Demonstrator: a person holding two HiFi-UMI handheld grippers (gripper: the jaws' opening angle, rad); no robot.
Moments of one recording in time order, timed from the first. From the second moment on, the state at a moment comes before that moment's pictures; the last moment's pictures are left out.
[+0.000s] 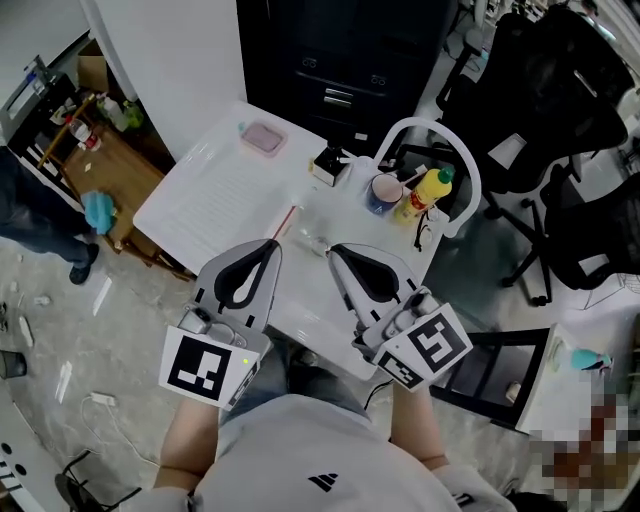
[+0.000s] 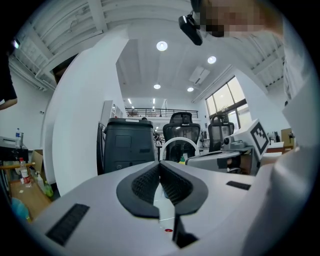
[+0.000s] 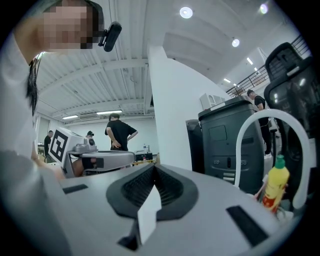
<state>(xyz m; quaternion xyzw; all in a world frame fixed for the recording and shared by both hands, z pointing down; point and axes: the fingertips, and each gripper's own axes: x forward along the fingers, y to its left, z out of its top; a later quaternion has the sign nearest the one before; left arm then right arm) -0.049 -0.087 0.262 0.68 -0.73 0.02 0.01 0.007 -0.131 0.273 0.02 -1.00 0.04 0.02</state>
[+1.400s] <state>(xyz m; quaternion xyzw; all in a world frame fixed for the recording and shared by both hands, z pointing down) -0.142 -0.170 0.327 0.72 -0.69 0.02 0.10 -0.100 -0.214 0.388 0.03 -0.98 0.06 0.18</state>
